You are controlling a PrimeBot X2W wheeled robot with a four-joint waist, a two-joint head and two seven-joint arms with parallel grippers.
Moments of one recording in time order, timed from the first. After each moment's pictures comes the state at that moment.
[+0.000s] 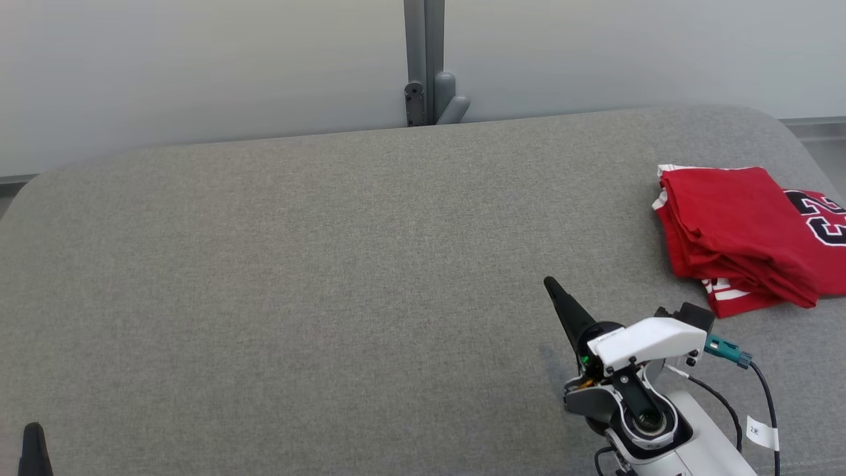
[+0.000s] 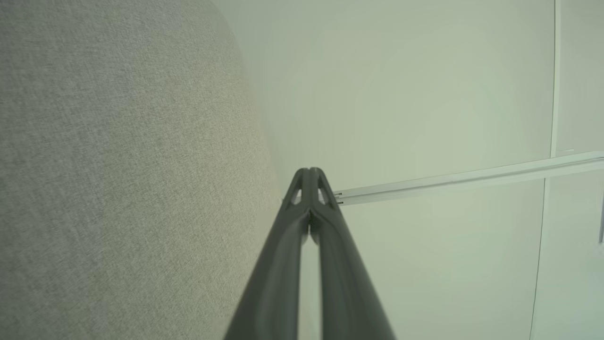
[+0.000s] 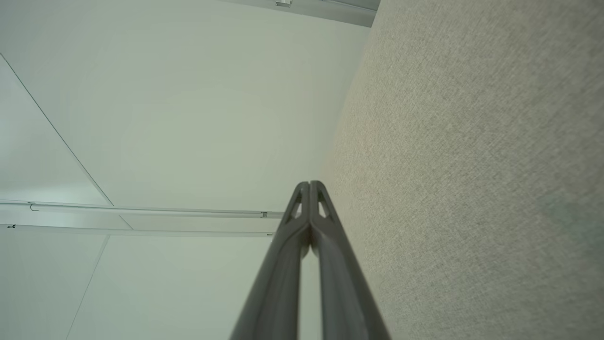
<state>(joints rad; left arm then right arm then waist) 0.26 0.05 0.35 -0.08 -1.53 -0.13 0.03 -0.27 -0.05 0.29 0.39 1.52 0.13 0.00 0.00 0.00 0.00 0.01</state>
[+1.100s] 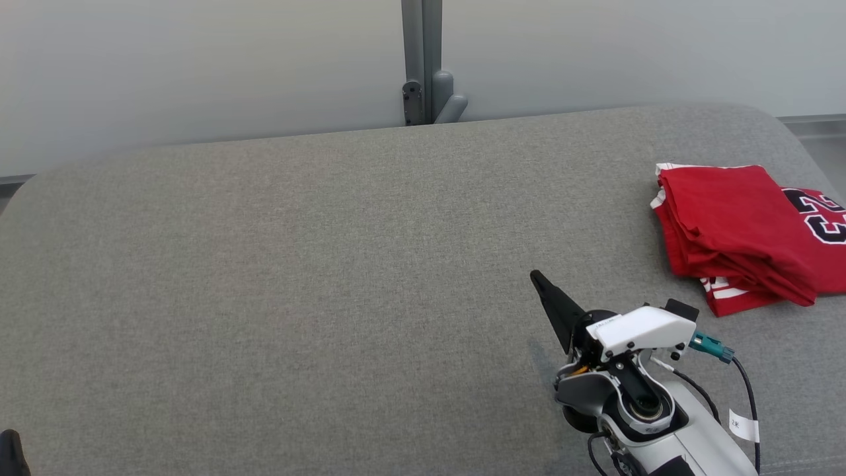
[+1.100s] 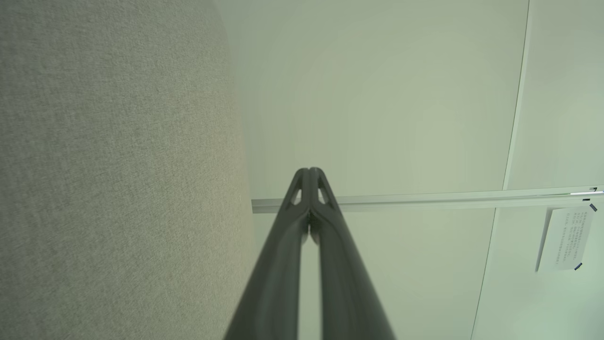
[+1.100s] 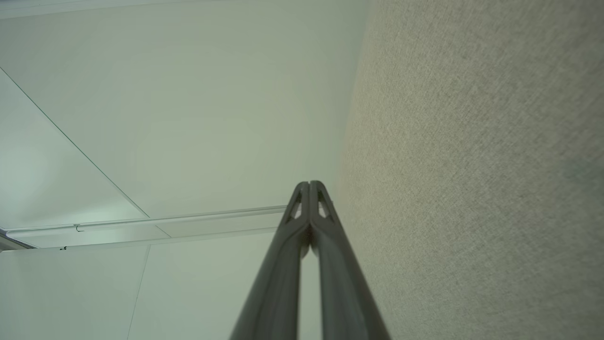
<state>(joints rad) 0.28 0.05 0.40 -0.12 -1.73 -0.13 0.07 -0.32 -0.05 0.32 0.43 1.72 0.13 0.04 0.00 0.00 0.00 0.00</state>
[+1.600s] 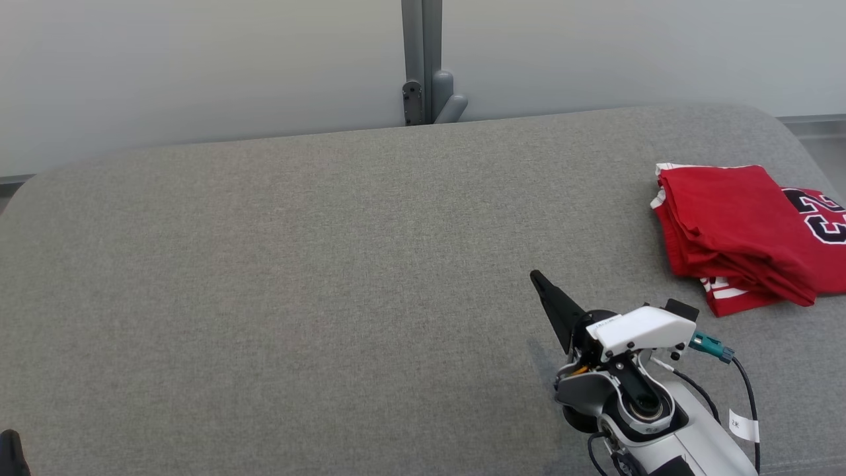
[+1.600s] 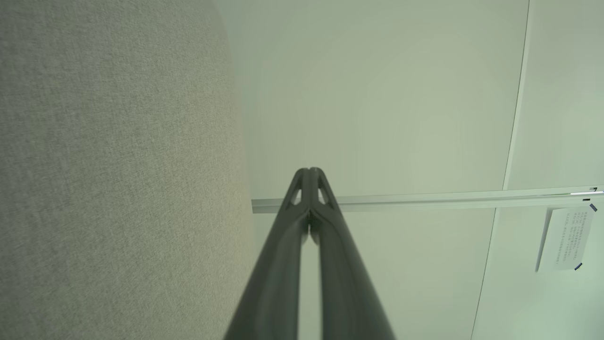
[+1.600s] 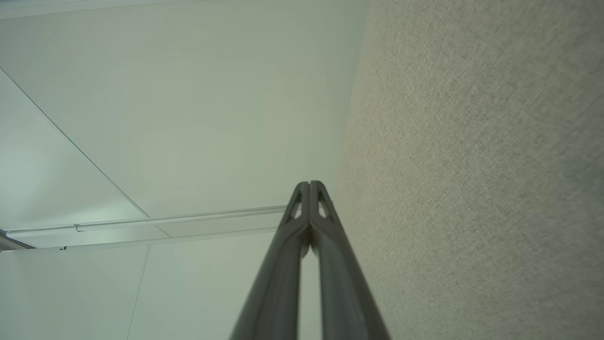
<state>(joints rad) 0.28 0.05 0.40 -0.12 -1.73 -0.13 0.07 -0.32 -0.05 0.32 0.43 1.72 0.13 0.04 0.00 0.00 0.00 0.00</state>
